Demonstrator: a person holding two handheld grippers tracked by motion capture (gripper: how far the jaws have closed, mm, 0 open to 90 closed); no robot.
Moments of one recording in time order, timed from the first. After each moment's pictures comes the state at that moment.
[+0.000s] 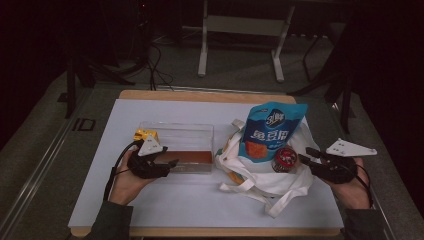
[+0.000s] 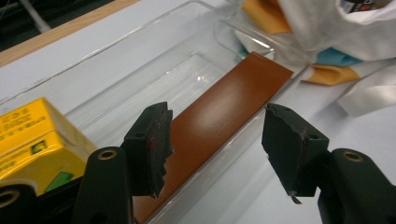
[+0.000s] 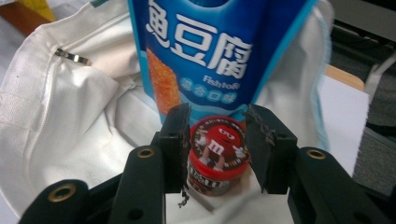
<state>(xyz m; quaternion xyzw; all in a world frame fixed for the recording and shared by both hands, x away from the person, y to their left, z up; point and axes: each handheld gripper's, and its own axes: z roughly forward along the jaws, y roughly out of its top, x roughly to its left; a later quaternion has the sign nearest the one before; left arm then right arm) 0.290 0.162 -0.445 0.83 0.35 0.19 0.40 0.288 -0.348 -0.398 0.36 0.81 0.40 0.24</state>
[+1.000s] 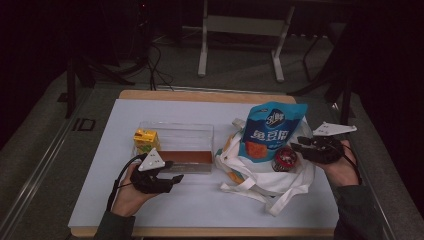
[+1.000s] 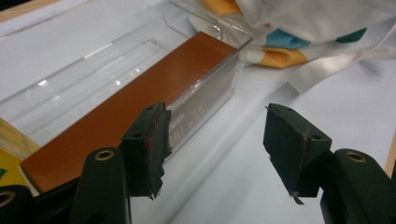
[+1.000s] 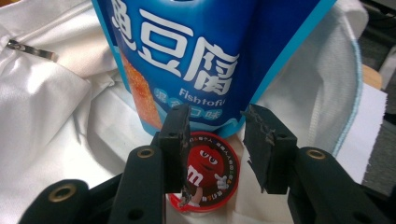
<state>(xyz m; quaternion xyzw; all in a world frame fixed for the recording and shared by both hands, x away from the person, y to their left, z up) 0.265 0.155 -0.466 0.83 0.32 0.14 0.43 0.343 -0.338 -0.401 0.36 0.83 0.36 0.21</state>
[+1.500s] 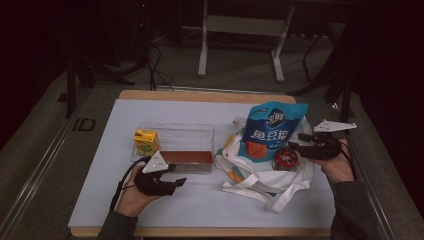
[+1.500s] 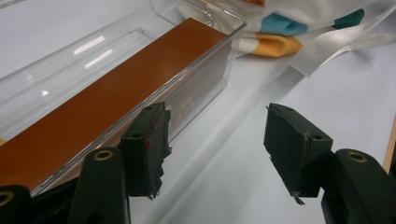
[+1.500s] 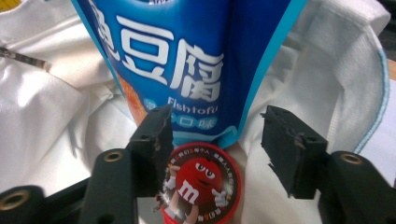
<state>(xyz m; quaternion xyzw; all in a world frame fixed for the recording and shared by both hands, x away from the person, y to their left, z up) 0.266 0.149 -0.479 0.84 0.32 0.12 0.43 0.361 -0.346 -0.414 0.38 0.81 0.40 0.18</state>
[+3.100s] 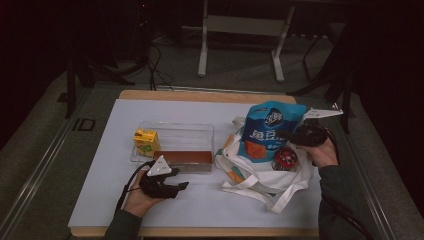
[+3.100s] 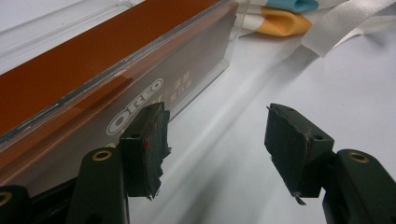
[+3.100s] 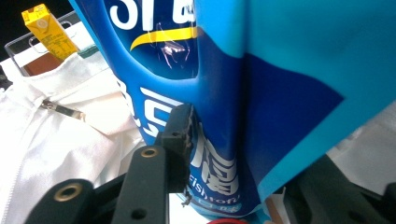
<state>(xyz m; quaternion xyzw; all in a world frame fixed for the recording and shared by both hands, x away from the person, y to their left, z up) 0.273 0.145 -0.512 0.84 0.32 0.11 0.43 0.400 -0.322 -0.413 0.36 0.81 0.46 0.11</state>
